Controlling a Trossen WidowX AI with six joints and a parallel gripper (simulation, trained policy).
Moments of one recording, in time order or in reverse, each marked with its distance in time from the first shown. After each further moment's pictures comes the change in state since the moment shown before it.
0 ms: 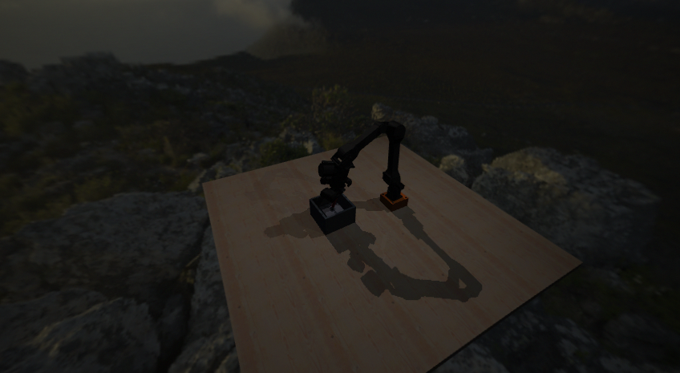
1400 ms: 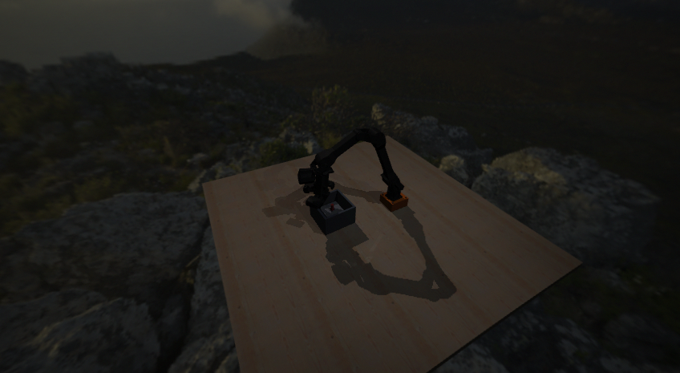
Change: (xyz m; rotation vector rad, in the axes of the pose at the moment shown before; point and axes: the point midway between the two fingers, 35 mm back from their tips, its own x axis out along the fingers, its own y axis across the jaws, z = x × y) arm 0.046 0.028 0.048 -0.151 0.121 -0.079
